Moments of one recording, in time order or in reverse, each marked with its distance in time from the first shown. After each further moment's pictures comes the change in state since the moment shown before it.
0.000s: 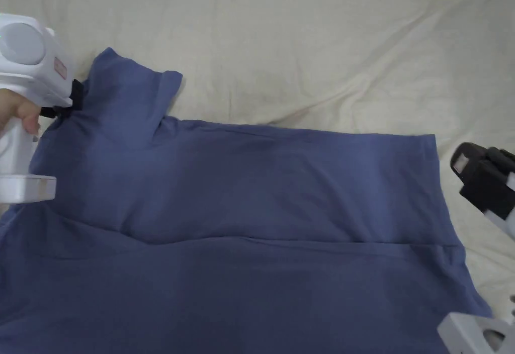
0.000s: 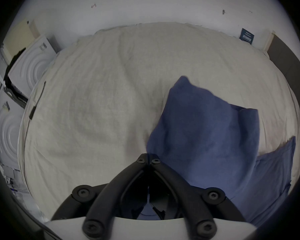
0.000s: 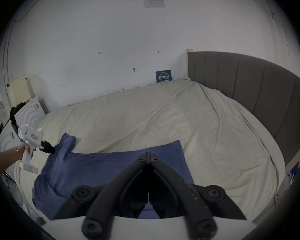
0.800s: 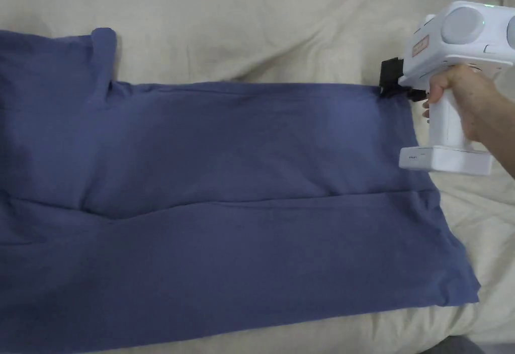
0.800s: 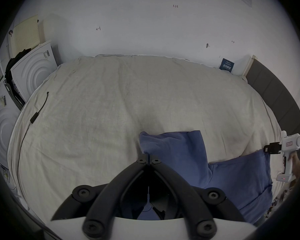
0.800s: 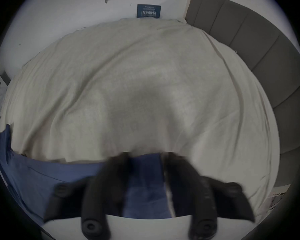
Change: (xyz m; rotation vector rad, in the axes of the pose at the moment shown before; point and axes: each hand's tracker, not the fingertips) left arm -0.020 -0.020 0.081 0.193 -0.146 0.081; right arm 0.047 0.039 -0.226 -0.549 -0.232 0.033
